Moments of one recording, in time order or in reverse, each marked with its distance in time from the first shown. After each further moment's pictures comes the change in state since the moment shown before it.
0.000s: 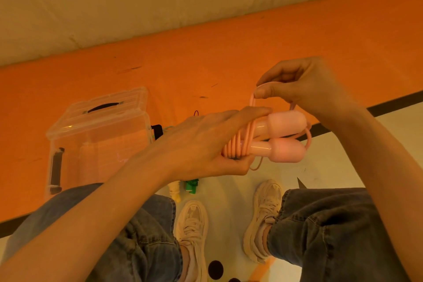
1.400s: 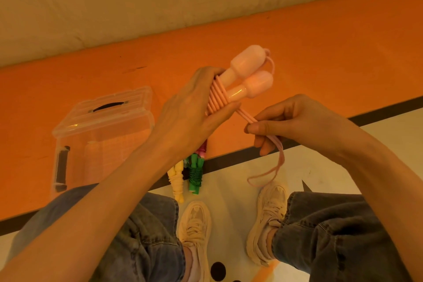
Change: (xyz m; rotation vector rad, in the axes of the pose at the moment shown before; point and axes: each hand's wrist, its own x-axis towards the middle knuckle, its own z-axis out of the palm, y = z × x) left_hand 0.008 -0.025 -0.001 -0.050 0.464 -0.257; right_hand -0.029 -0.012 0.019 0.157 -0.345 0.306
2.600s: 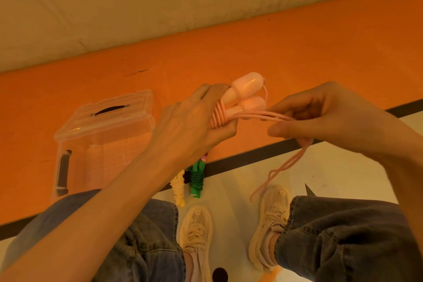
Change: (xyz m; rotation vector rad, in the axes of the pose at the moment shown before) left_hand -0.003 0.000 0.006 0.264 -0.051 0.014; right_hand -0.018 -0.012 -0.024 -0.156 0.009 -0.173
